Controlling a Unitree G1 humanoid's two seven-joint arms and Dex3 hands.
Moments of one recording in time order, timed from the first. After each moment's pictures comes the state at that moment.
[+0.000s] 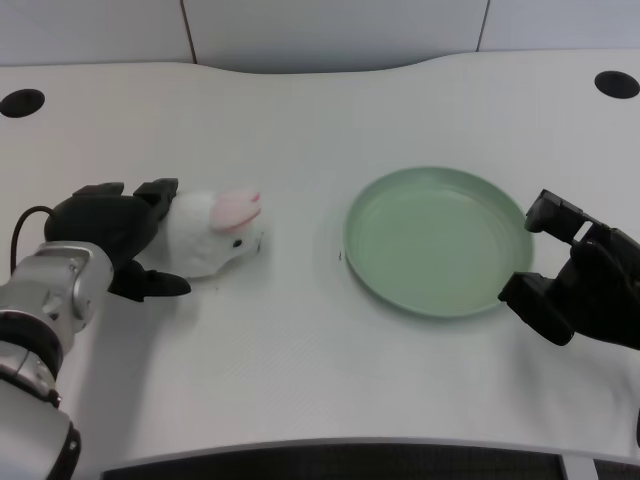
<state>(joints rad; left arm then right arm) -0.91 0.30 -0.49 1.38 0.81 -0.28 0.21 -0.71 -0.21 -0.38 1.25 0.37 0.01 1.37</state>
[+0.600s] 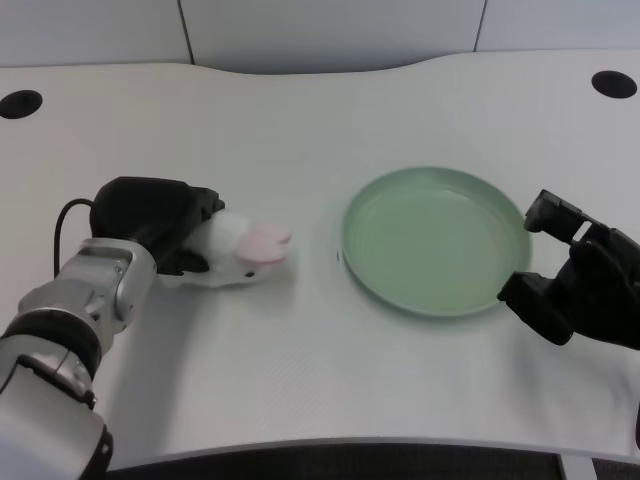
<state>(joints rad) -0.93 0.23 -0.54 1.38 0.81 -0.30 0.40 -0.71 -0.21 -0.38 1.25 0.37 0.02 1.37</state>
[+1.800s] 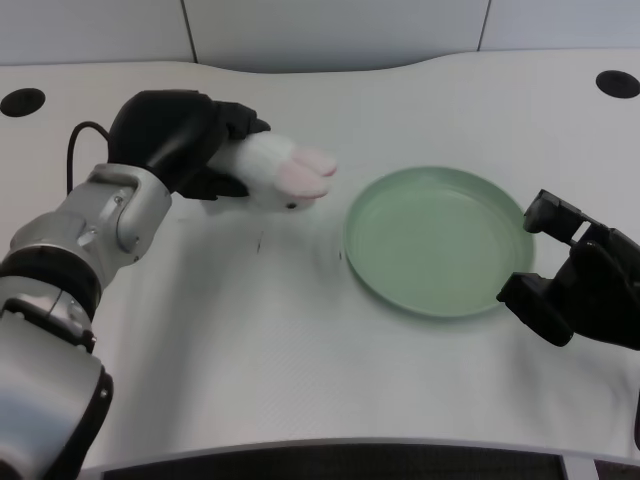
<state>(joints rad) -1.07 0.24 -0.47 1.38 0.75 -0.52 0.43 -0.71 -0.21 -0.38 1.25 0.37 0.01 1.38</state>
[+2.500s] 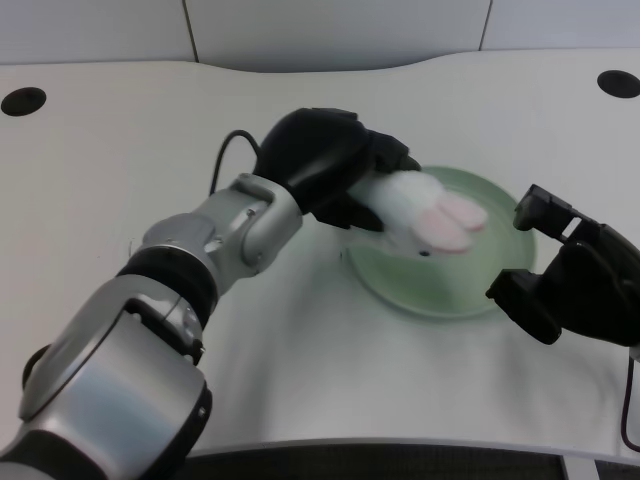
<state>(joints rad) -1.11 -0.01 -0.55 1.37 0.78 -0.58 0.41 -0.71 -0.17 -0.38 1.23 0.38 -0.03 1.38</state>
